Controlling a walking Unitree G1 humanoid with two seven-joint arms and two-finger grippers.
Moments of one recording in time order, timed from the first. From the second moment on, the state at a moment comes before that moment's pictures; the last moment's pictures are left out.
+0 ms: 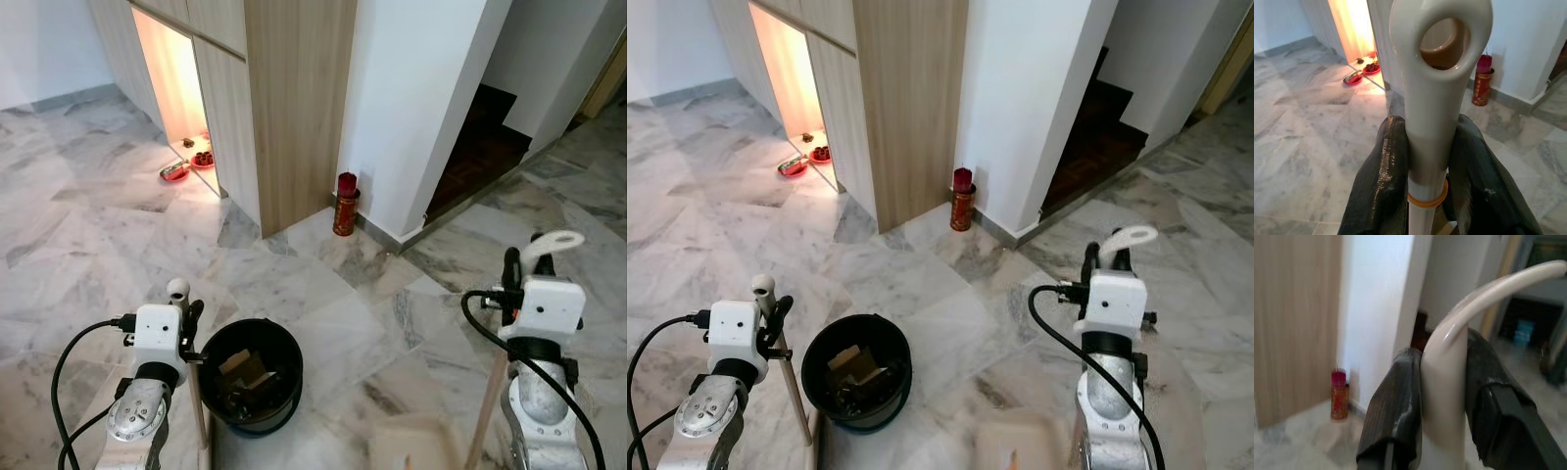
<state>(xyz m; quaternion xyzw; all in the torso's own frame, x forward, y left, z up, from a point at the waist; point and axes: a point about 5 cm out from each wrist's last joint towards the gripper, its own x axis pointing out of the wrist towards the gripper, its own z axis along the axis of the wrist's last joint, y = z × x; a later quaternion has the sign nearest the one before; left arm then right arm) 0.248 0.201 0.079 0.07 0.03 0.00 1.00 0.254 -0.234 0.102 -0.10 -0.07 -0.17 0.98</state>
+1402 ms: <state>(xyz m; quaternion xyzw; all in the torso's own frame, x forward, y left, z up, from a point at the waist) 0.251 0.201 0.073 0.05 0.03 -0.01 1.00 0.275 -0.240 0.075 -0.03 -0.05 -0.21 0.98</state>
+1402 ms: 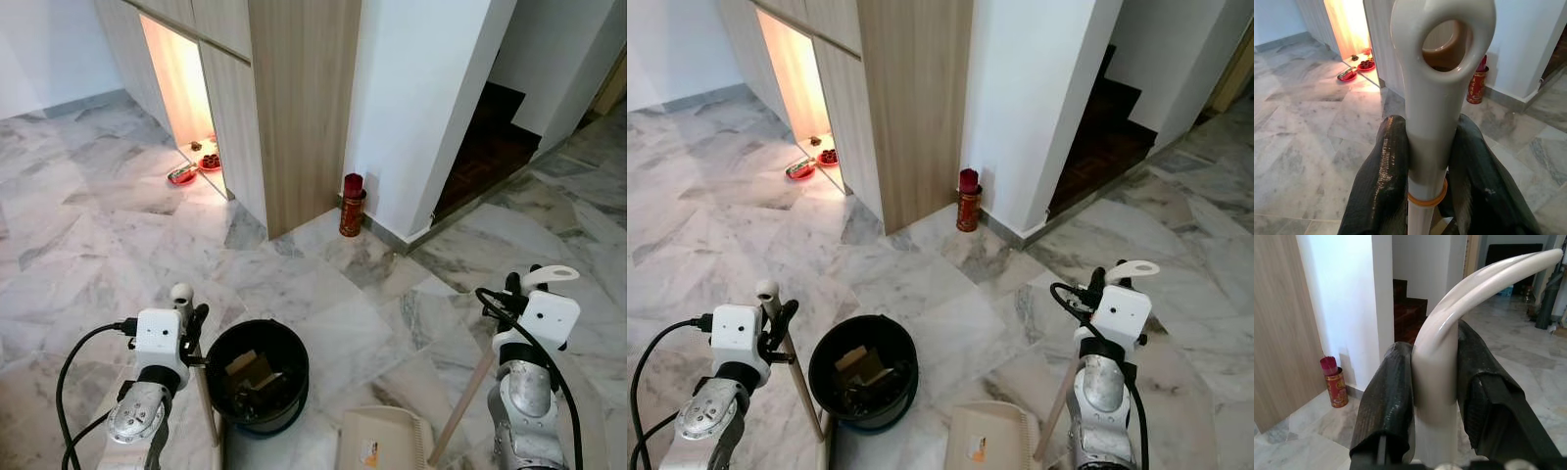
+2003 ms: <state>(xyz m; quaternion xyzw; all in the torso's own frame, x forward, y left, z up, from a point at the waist) 0.248 0.200 0.070 0.04 0.03 -0.01 1.00 0.277 -0.240 0.069 -0.03 -0.04 -0.20 0.98</state>
